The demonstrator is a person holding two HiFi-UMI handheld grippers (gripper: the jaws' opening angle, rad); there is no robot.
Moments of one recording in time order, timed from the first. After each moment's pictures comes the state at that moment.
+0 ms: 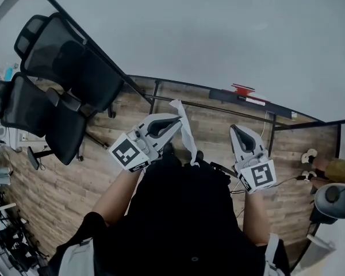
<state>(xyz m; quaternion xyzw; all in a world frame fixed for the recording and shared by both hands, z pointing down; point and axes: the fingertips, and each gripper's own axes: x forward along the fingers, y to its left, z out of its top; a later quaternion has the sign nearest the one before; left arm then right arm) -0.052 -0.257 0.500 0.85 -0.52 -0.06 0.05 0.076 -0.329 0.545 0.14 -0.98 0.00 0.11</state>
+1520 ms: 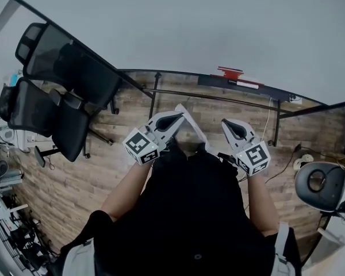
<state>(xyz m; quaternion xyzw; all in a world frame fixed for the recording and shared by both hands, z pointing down) 0.019 -0.278 0.590 0.83 -0.53 -0.04 0.13 0.133 -0.333 0.643 0.08 -0.99 0.06 0.14</state>
